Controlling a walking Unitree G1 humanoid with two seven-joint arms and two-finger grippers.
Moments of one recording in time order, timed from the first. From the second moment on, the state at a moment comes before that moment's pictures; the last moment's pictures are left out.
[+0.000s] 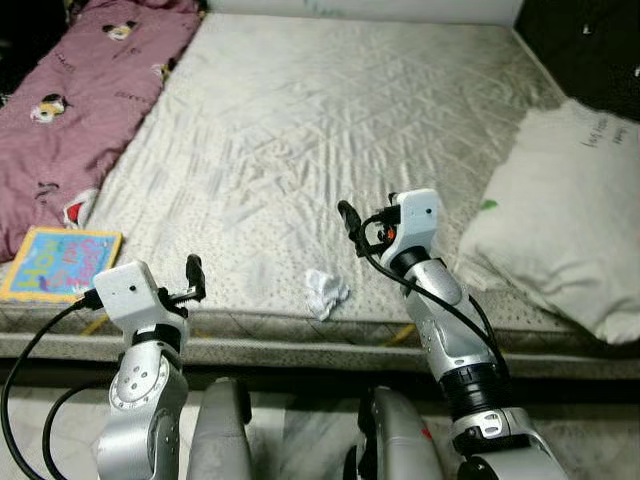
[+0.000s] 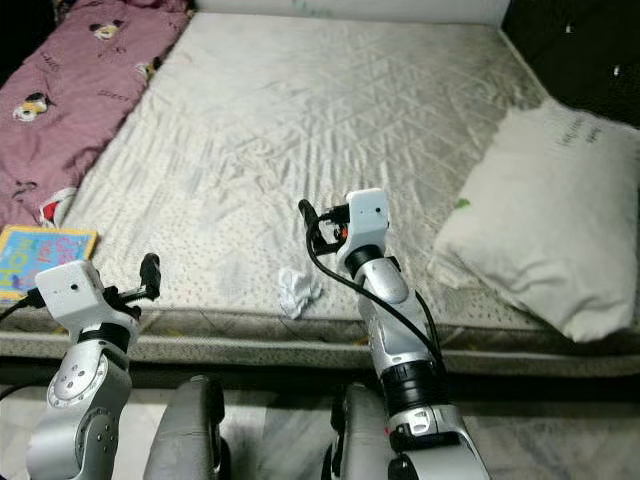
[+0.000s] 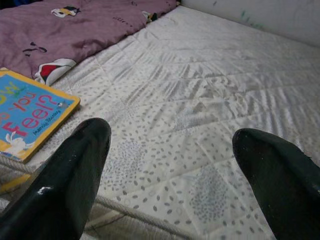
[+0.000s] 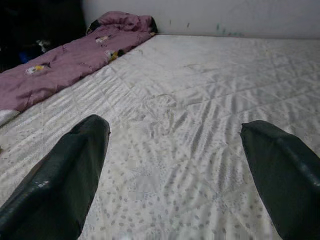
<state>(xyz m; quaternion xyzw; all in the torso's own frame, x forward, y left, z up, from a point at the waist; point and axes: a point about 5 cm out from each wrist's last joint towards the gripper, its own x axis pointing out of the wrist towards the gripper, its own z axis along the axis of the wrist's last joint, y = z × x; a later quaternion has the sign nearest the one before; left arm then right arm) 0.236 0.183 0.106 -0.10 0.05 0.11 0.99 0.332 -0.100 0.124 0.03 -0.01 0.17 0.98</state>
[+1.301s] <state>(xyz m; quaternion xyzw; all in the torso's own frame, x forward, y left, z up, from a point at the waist) 0.169 0.192 0.125 -0.02 0.06 0.20 0.98 0.364 -0.033 0.128 0.06 0.02 0.24 0.97</state>
